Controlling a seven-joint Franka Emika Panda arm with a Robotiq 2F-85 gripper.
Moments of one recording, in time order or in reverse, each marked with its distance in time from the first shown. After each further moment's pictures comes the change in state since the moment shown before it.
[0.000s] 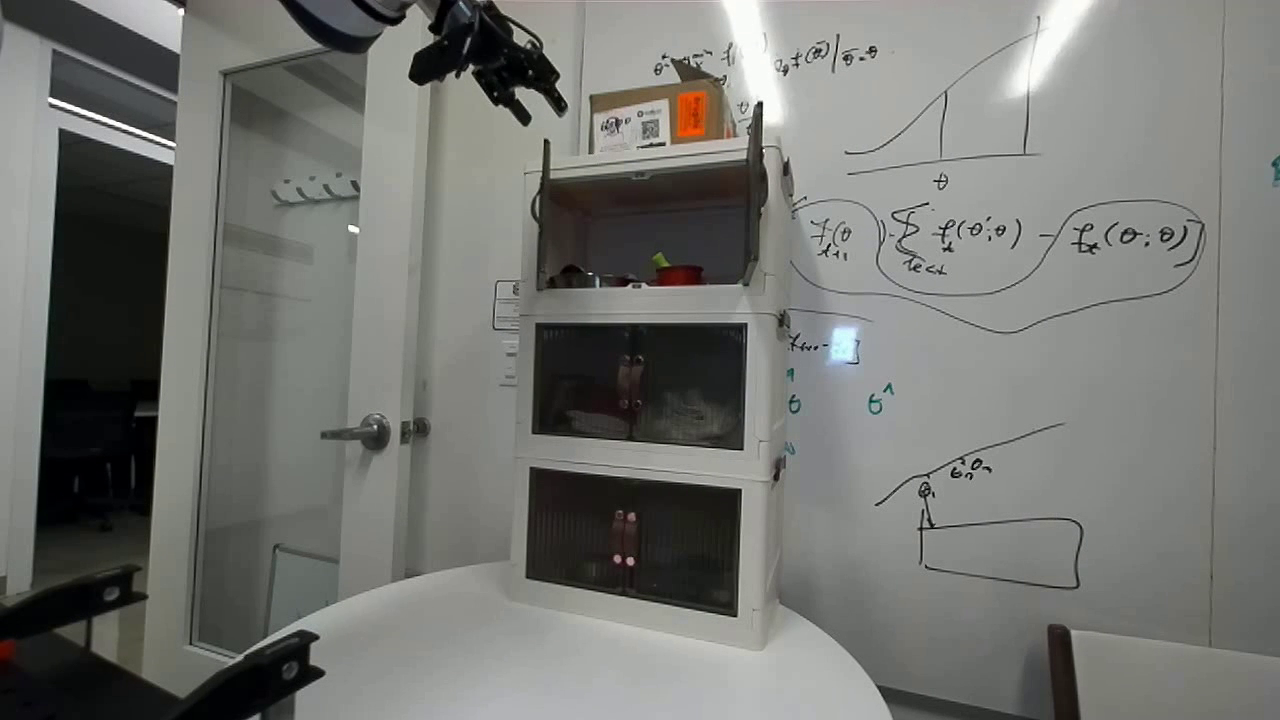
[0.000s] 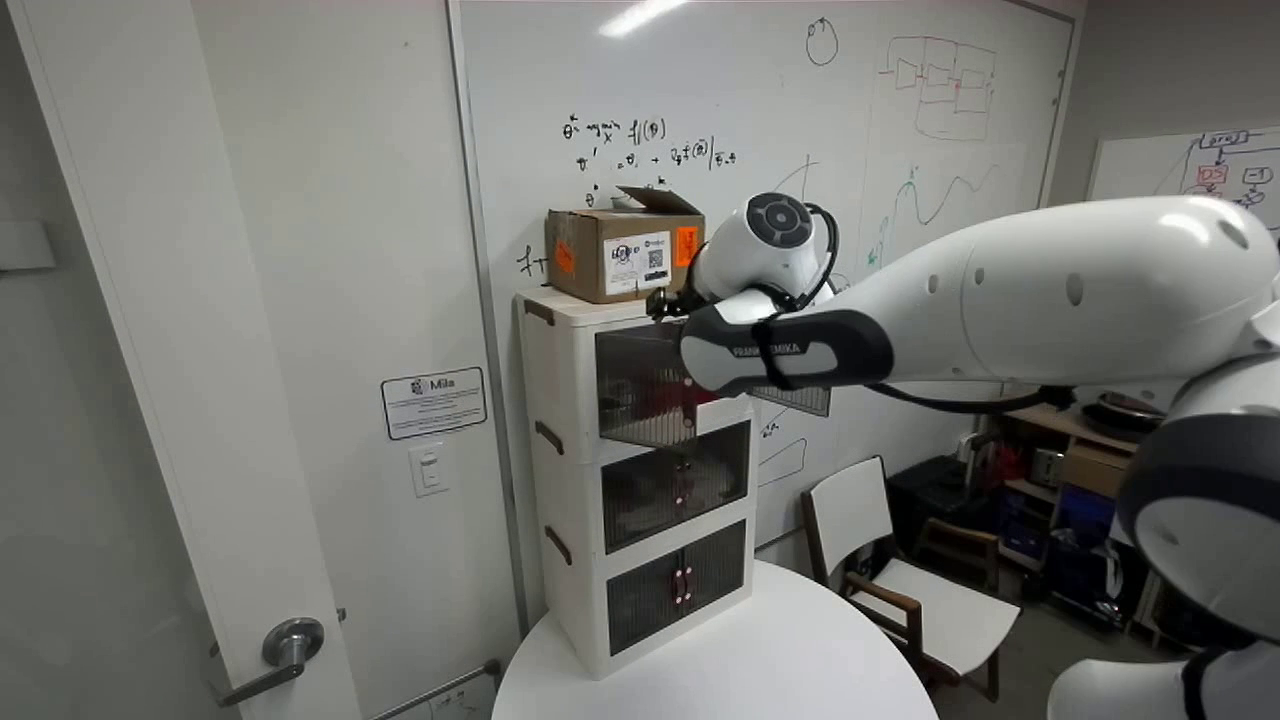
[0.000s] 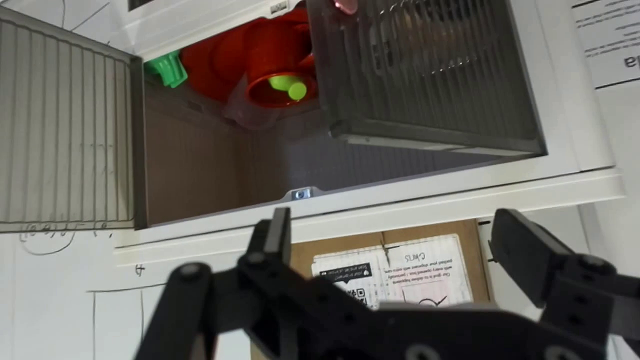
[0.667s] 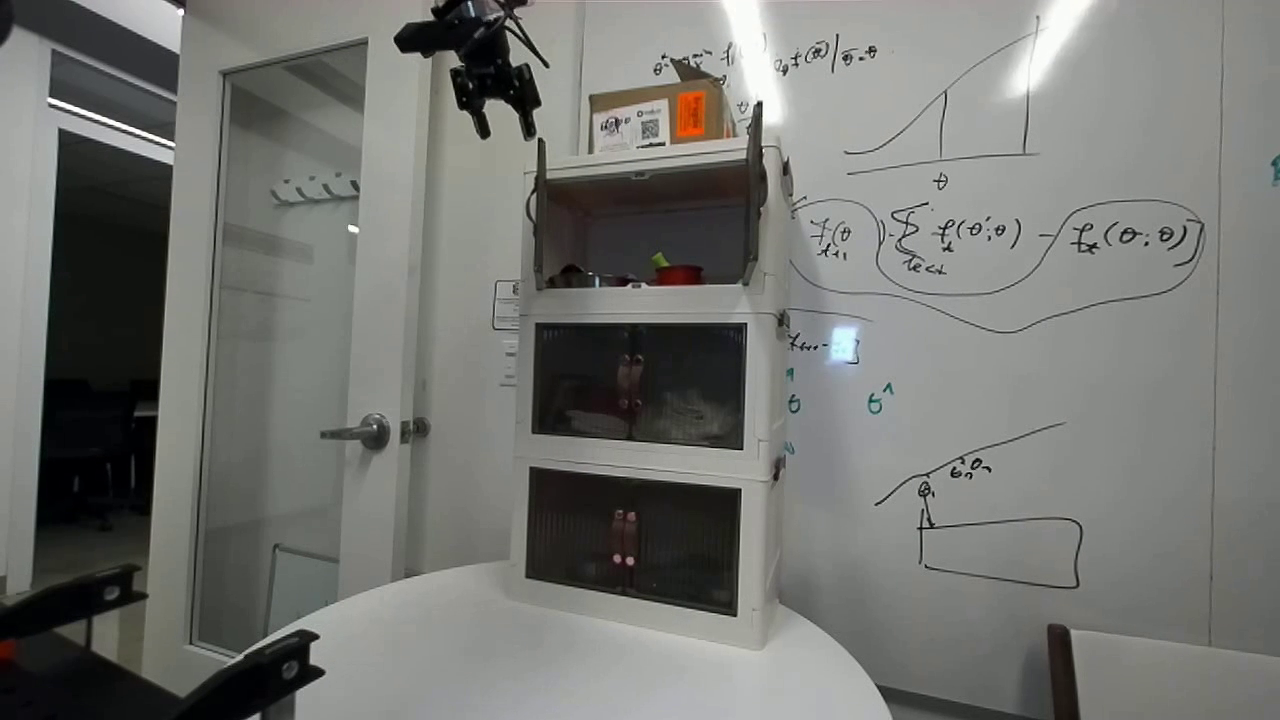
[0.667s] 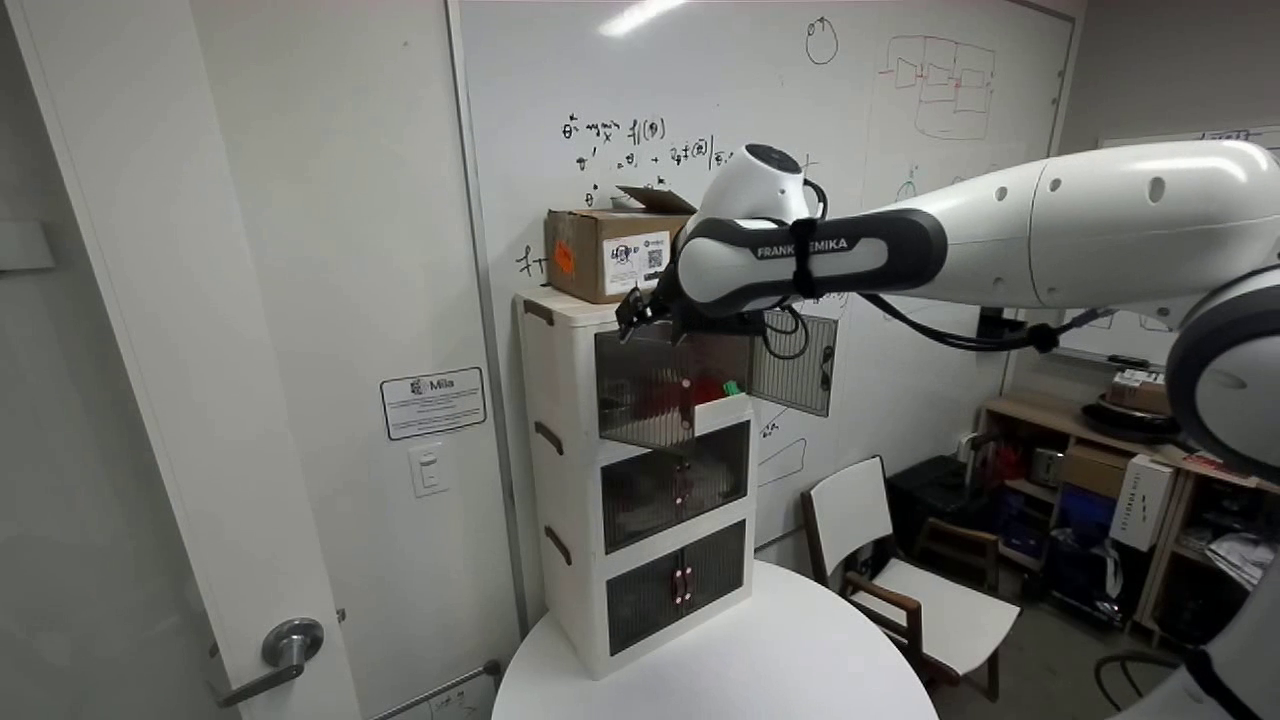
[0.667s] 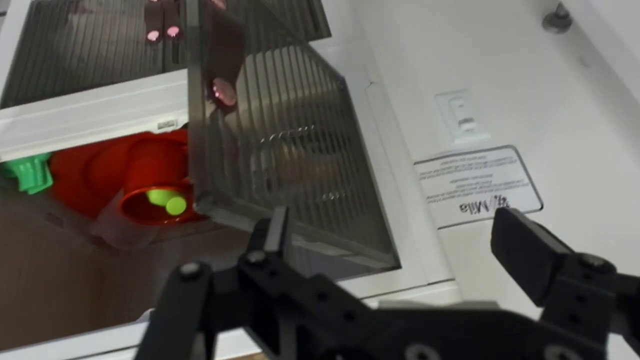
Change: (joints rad) arm 0.629 0.328 -0.467 0.228 0.005 -0.399 -0.265
